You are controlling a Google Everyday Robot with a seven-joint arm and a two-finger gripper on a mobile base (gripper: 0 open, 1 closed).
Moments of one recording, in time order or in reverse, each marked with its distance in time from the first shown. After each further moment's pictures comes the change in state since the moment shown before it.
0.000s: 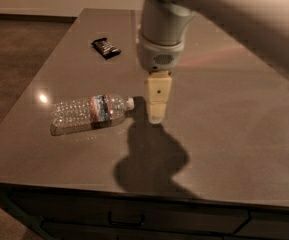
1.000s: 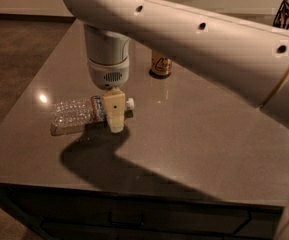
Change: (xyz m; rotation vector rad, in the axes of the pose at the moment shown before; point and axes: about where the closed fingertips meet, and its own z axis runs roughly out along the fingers) arm -0.088 -0.001 0.065 -0.125 0.018 -0.159
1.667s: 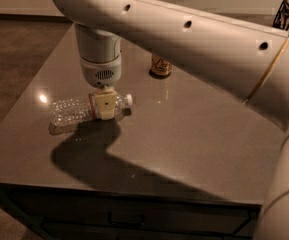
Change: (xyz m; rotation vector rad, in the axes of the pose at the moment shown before) arm -0.013 -0.011 0.001 0.003 0.014 0.019
